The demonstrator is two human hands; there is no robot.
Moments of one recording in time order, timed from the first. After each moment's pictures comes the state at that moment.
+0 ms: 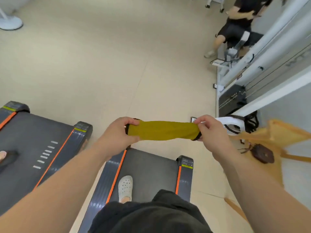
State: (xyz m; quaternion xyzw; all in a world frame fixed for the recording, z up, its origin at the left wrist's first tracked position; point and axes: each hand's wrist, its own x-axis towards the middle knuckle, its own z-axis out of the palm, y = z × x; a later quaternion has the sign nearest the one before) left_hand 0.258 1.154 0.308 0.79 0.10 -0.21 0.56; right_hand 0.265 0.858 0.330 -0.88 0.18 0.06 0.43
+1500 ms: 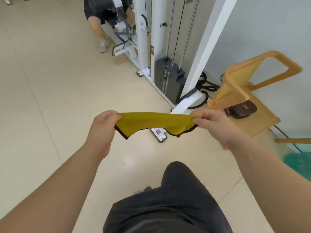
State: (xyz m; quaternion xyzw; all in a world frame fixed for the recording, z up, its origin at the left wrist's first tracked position) left_hand 0.792 0.687 0.080 0.74 -0.10 -0.32 0.58; right_hand 0.556 0.456 0.089 -0.75 0.40 -0.05 0.52
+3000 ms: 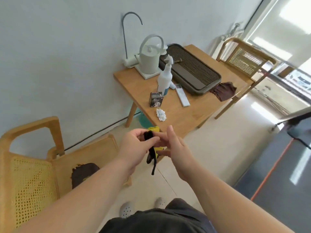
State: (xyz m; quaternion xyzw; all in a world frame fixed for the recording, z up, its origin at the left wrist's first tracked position) left_hand 0.270 -0.019 0.098 0.39 -0.62 -0.68 0.10; right_hand 0.183 0.101 0.112 -0.15 0.71 -0.54 0.41
